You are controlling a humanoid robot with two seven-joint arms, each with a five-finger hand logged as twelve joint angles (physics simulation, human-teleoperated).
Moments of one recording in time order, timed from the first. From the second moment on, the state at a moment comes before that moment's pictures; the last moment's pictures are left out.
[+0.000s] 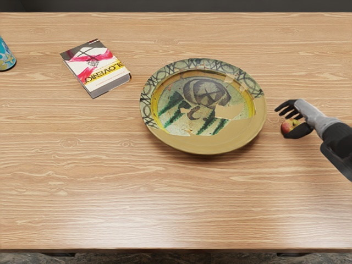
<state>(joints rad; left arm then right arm) -0.05 0.00 0.53 -0.18 -0.11 0.08 0.03 0.78 -0.78 0.26 1.35 -1.01 -0.33 -0.26</state>
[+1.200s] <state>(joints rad) -0.05 0.00 0.53 -0.18 -0.11 0.08 0.03 0.92 -0.86 0.30 1.51 -0.96 -0.28 -0.43</state>
